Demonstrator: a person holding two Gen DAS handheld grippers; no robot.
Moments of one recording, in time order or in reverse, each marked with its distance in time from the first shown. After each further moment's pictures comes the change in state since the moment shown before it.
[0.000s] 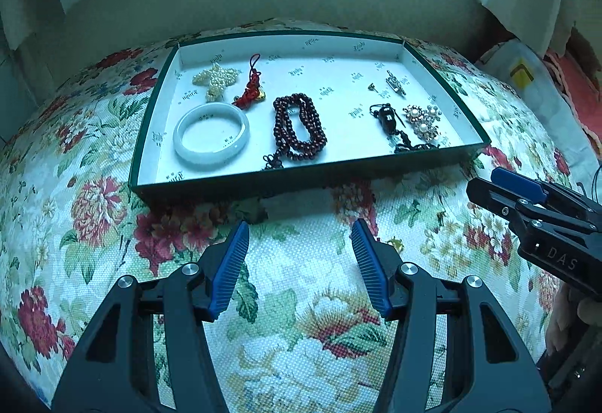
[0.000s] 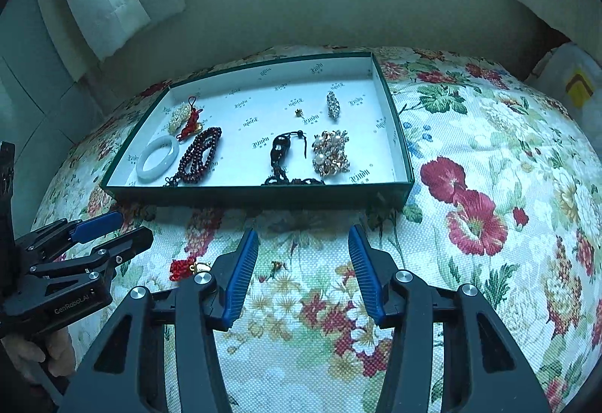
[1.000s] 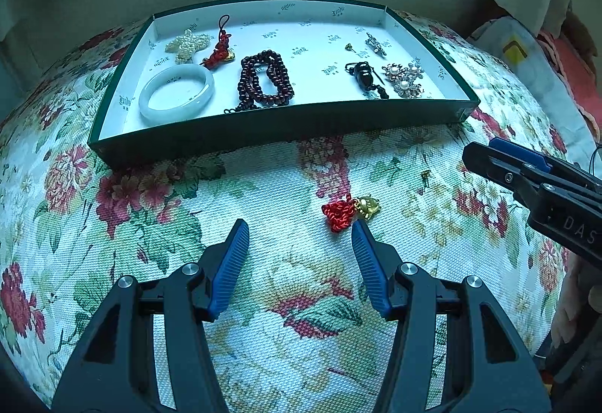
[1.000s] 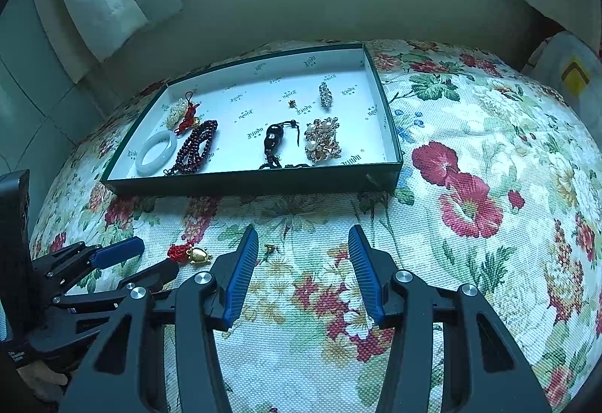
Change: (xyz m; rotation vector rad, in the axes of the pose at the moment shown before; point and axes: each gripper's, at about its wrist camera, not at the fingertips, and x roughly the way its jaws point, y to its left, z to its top) left arm 0.017 -0.021 -0.017 0.014 0.067 -0.027; right arm -0.004 -0.006 -0.006 0.021 0.004 0.006
